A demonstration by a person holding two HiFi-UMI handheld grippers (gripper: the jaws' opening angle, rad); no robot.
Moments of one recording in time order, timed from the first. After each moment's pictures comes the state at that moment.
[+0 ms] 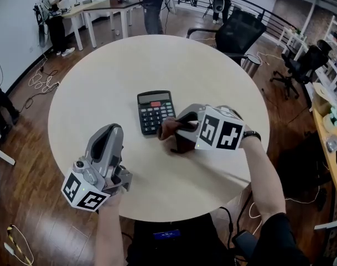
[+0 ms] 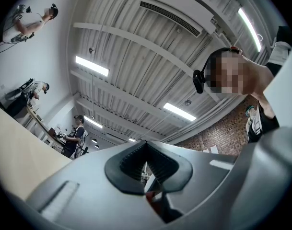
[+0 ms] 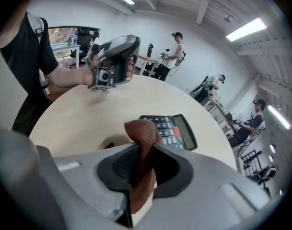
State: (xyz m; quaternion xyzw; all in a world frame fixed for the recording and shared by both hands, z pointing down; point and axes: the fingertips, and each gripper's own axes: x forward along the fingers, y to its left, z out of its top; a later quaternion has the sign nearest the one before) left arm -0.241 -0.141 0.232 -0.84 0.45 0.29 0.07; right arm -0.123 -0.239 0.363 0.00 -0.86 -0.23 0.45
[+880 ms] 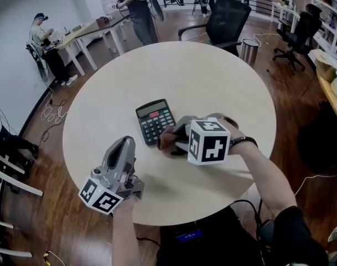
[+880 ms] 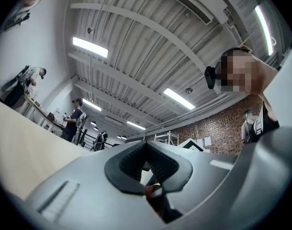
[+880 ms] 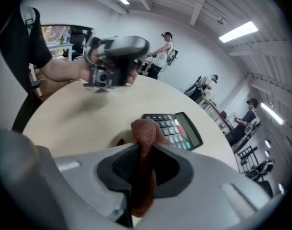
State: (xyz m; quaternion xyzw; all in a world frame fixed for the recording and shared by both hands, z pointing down) left arm -0.206 -0.175 0.253 -0.88 0.43 0.21 -0.01; right arm -0.119 -0.222 0.377 0.02 -0.87 -0.23 0.43
